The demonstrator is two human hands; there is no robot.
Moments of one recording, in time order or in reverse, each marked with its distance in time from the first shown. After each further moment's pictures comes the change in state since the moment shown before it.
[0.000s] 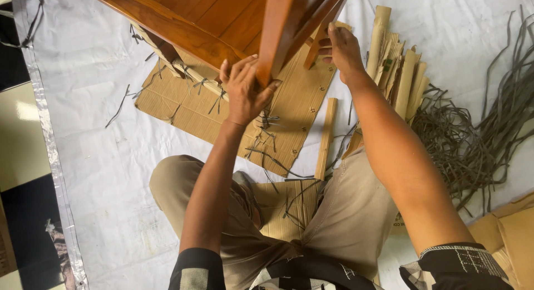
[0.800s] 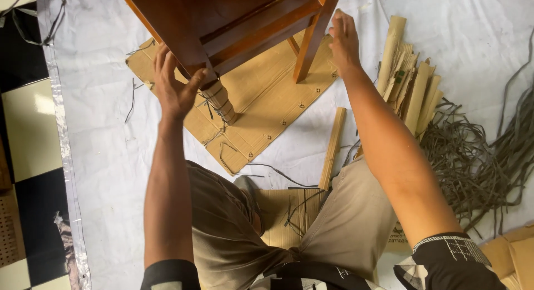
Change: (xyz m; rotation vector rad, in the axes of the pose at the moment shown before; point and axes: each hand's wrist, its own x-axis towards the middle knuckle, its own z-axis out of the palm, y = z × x) left_hand 0.023 -0.096 -0.115 -0.020 -0.013 -0.170; right_hand 0.064 0.014 0.023 -0.067 0.061 -0.246
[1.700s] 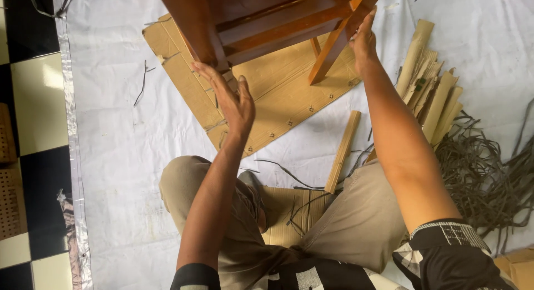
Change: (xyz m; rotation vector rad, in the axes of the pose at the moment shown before) left_hand -0.061 0.050 0.088 -0.112 0.254 -0.365; right_hand 0.061 0.077 0.010 0.064 -0.051 0.171
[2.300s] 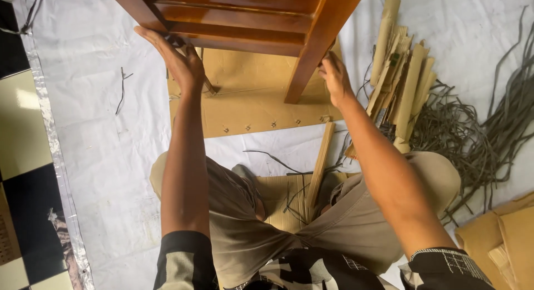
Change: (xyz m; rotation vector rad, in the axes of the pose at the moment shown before) left_hand 0.084 -0.109 0.004 0.167 0.035 0.111; right_hand -0.175 -0.019 0.005 0.122 -0.117 -0.057
